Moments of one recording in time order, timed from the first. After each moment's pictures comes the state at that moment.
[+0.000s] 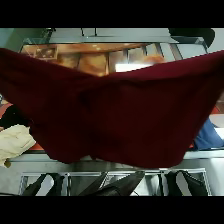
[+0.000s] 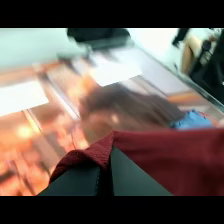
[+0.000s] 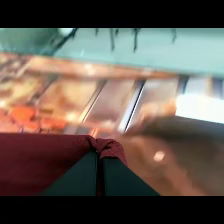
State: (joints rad) left arm 0.53 -0.99 1.59 0.36 -1.52 -0.97; right arm -0.50 -0.81 1.44 -0.63 1.28 1.00
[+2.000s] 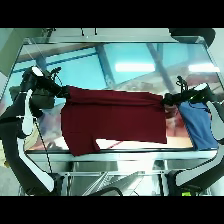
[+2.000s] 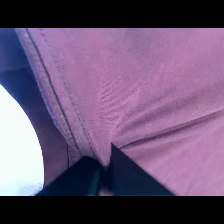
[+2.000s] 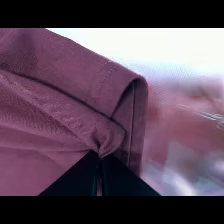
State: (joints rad) left arm 0.09 -2.02 1.86 1.14 -1.42 -1.26; right arm -0.31 -1.81 1.37 -0.88 1.10 1.02
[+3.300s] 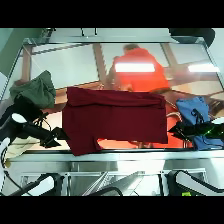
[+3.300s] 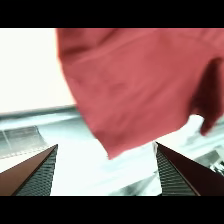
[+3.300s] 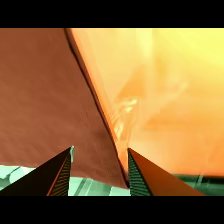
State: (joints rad) left arm 0.33 -1.23 0.65 1.07 -1.40 -1.33; right arm -0.58 -1.24 0.64 -0.98 1.21 1.22
